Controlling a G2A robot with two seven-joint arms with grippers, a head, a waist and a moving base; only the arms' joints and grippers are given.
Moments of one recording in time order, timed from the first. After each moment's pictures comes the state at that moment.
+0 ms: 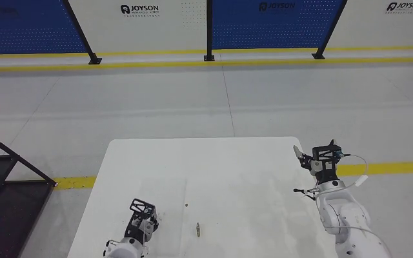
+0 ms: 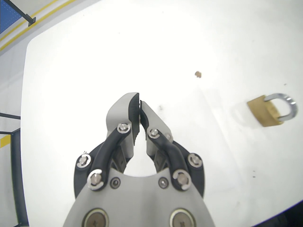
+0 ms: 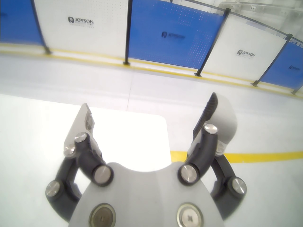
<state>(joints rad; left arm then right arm) 2.19 -1.17 -1.46 -2.01 1.47 0.02 -0.20 -1.73 -1.15 1.60 -1.80 -1.33 0.00 0.00</state>
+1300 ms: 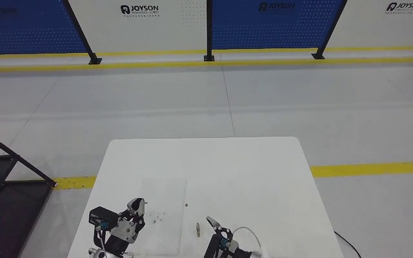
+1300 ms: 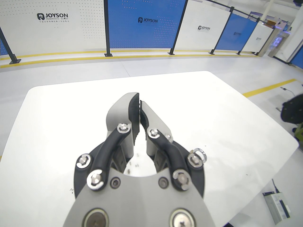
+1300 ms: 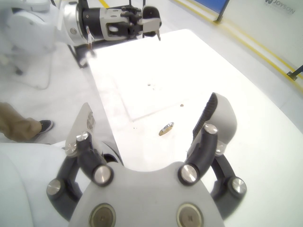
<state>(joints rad) 2.35 -1.17 -1.62 -2.06 1.17 -0.22 0.29 -2.04 -1.15 1.02 -2.26 -1.54 -0.47 0.31</state>
